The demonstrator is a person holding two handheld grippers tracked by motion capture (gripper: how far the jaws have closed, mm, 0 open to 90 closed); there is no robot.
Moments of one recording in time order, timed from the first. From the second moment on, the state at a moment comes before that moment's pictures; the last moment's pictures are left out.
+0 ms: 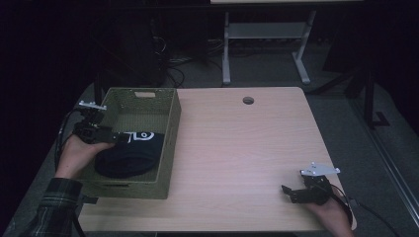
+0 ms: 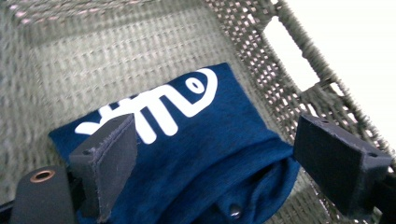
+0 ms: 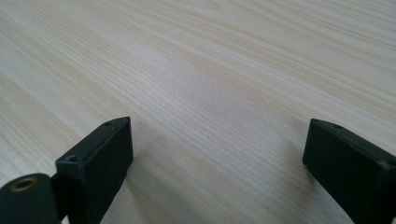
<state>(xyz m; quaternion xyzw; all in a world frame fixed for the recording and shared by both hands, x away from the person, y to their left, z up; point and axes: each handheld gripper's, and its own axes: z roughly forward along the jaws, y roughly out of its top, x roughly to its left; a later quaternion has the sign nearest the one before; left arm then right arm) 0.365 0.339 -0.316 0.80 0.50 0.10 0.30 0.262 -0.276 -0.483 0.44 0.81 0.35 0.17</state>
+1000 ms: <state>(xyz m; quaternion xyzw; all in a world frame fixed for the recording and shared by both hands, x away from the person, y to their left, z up) 0.361 0.232 -0.318 0.84 0.40 0.10 0.36 0.262 -0.276 -0.483 0.44 0.81 0.35 0.17</state>
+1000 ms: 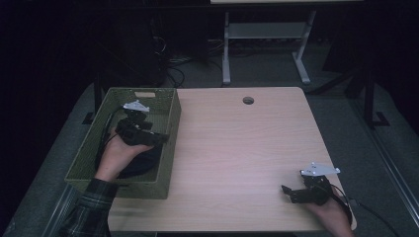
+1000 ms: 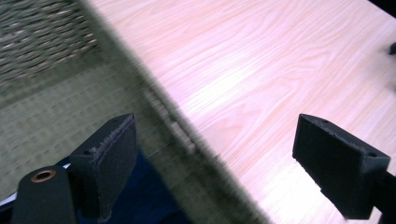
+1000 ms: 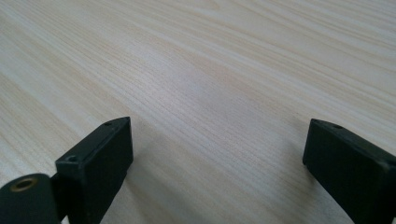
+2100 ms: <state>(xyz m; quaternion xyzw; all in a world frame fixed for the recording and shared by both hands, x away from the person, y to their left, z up) 0.322 0.093 -0.373 0.87 0.29 0.08 0.38 0.262 -0.276 -0.483 0.44 0.81 0.35 0.17</state>
